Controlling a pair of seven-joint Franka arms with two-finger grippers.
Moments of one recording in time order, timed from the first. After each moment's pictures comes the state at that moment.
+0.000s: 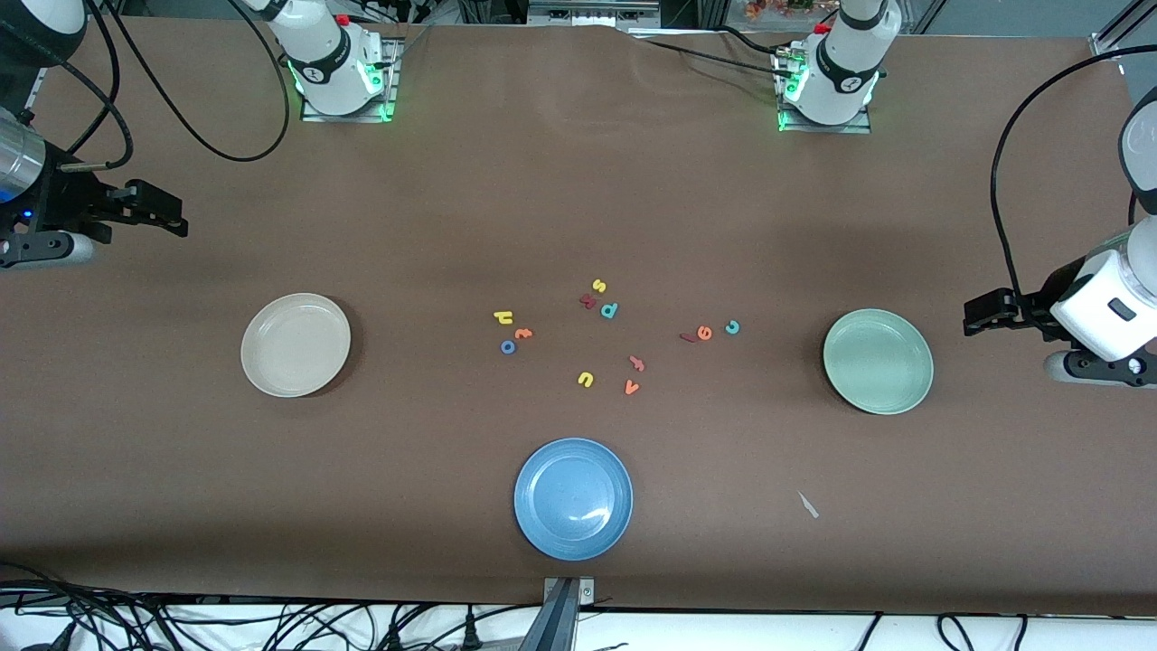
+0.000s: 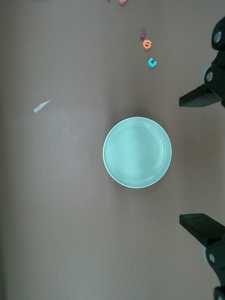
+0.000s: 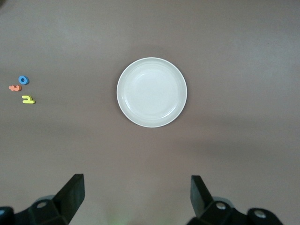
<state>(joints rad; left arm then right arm) -0.10 0.35 0.11 -1.30 -0.01 1.60 0.08 -0.03 0.06 0.05 -1.61 0.00 1.57 -0.09</state>
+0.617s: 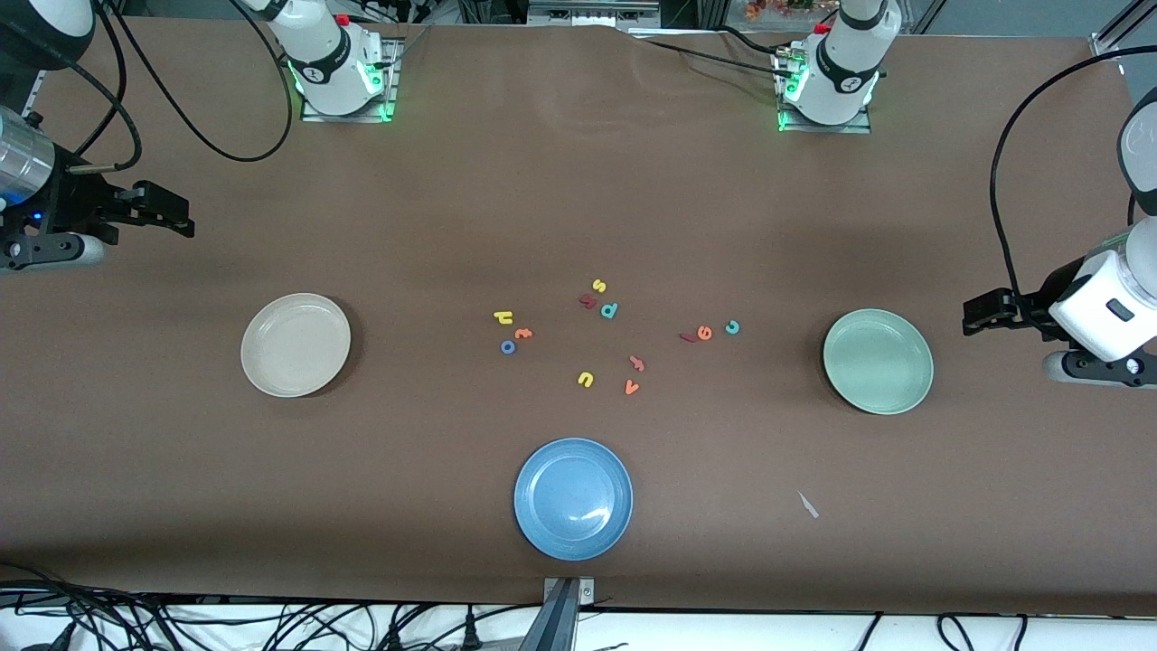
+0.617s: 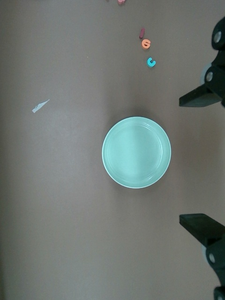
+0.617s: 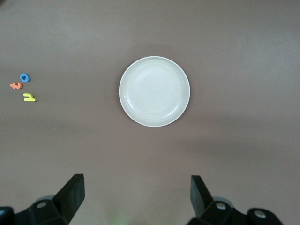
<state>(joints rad) -0.10 0.35 0.11 -1.30 -0.01 1.60 0.08 -0.02 0.07 0.05 -1.61 0.01 1.57 -0.09</state>
